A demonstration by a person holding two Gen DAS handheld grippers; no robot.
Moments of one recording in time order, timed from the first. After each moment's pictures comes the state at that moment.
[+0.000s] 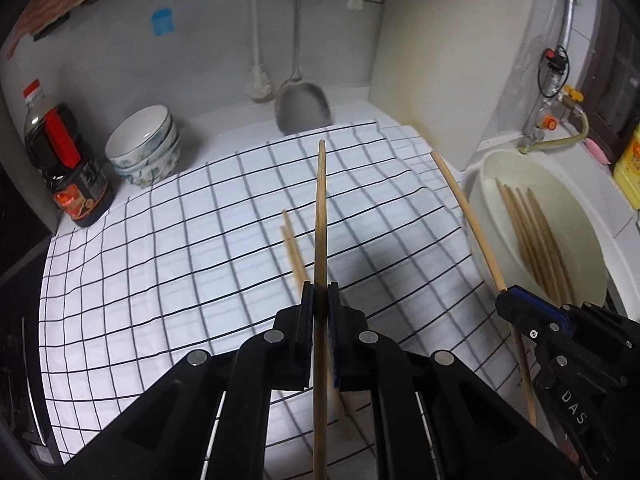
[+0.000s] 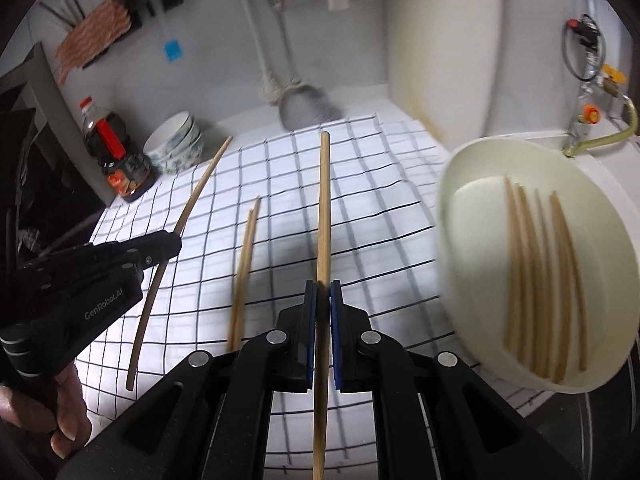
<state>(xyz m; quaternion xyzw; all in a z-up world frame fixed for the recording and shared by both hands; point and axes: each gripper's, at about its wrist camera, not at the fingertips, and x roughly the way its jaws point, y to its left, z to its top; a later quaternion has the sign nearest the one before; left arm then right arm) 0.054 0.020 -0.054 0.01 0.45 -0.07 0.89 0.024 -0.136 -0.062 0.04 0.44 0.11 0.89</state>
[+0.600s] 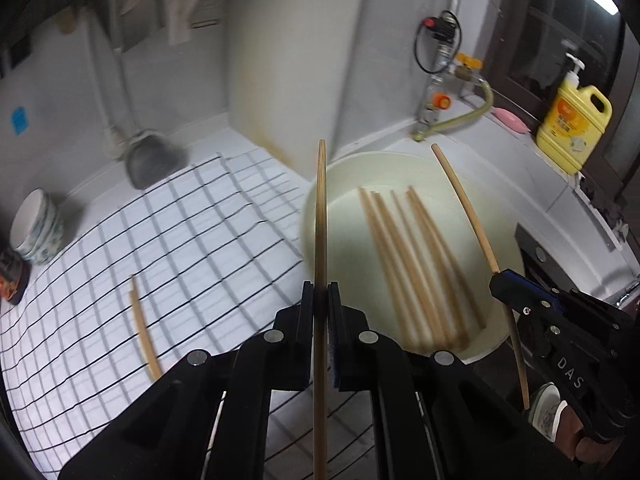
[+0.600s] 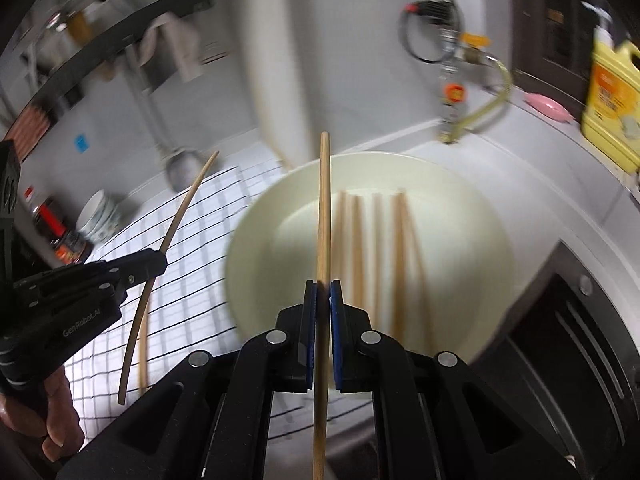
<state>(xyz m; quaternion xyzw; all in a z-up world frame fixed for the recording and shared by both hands) 0.065 -0.134 -0.028 0.05 0.44 -0.21 0.87 -0.003 -0.294 -0.036 0.11 0.41 -0.02 0.91</state>
